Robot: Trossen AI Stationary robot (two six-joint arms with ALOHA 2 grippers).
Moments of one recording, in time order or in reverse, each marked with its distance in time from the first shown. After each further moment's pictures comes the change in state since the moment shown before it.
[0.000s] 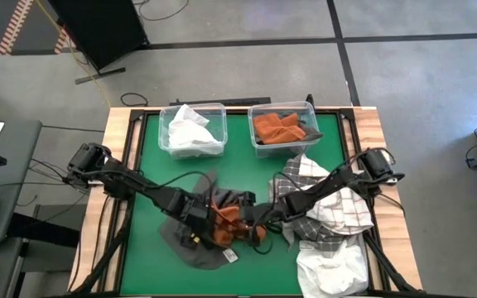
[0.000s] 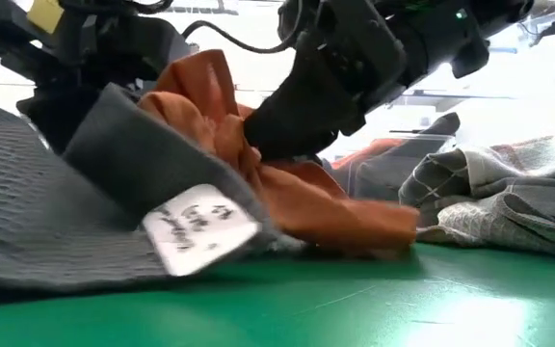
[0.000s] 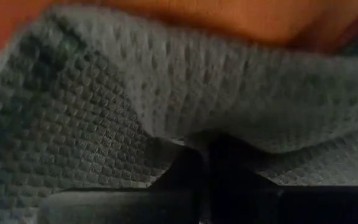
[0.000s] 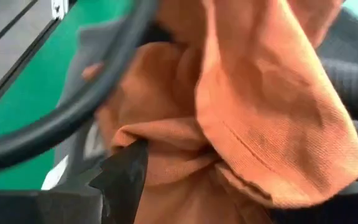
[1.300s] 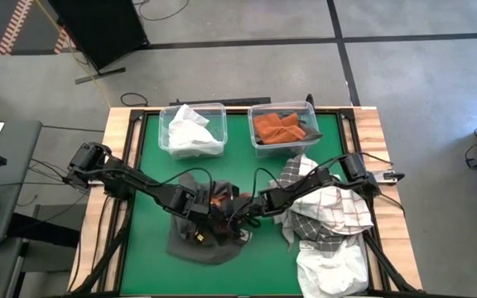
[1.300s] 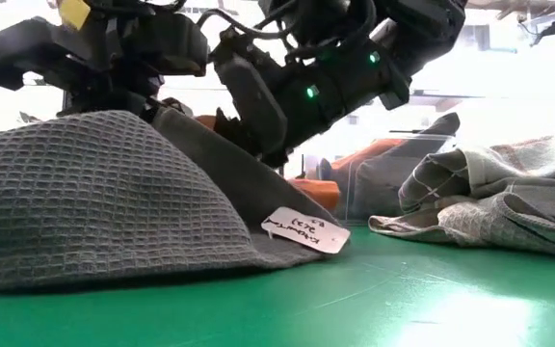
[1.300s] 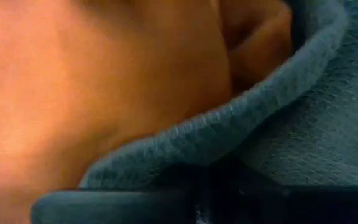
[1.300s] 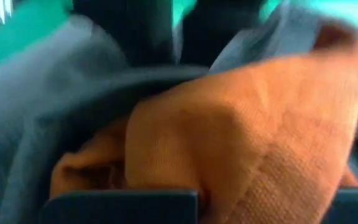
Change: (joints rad) left arm 0.031 0.002 0.000 0.073 -0.100 0.114; right arm -0.082 0.211 0.212 -0.001 -0.035 -0.065
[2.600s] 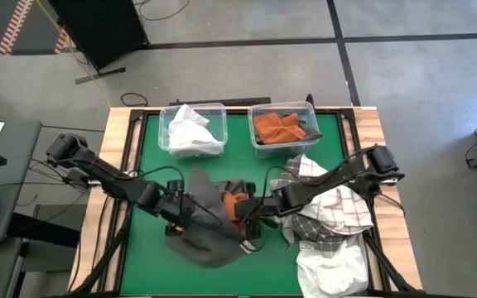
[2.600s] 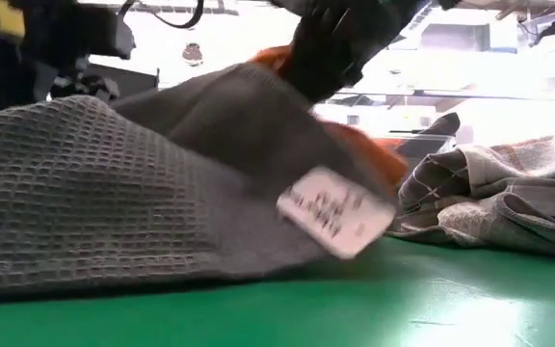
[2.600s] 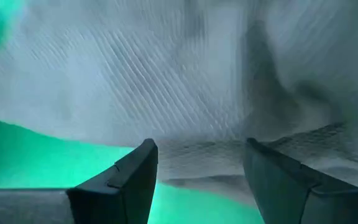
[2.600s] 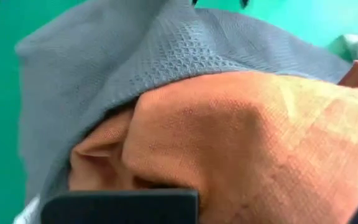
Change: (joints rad) left arm -0.114 -0.295 -0.163 -0.230 -0.159 -0.312; right arm 0.067 -0.293 -0.001 -0.501 0.073 -0.058
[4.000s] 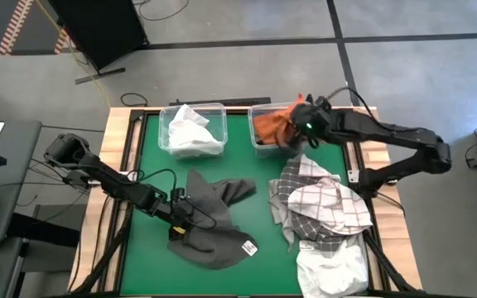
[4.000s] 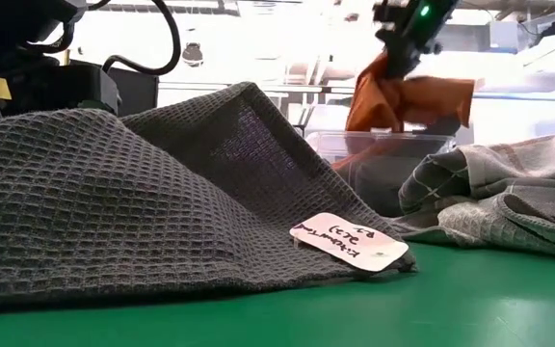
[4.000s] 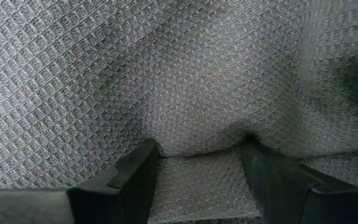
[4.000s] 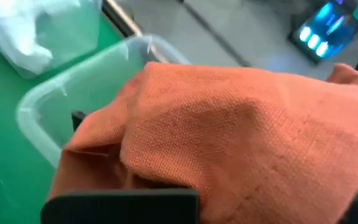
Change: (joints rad) left arm -0.003 -0.002 -0.338 0.569 0.055 -0.052; right arm -0.577 -0.567 -0.001 -0.666 0.340 0.073
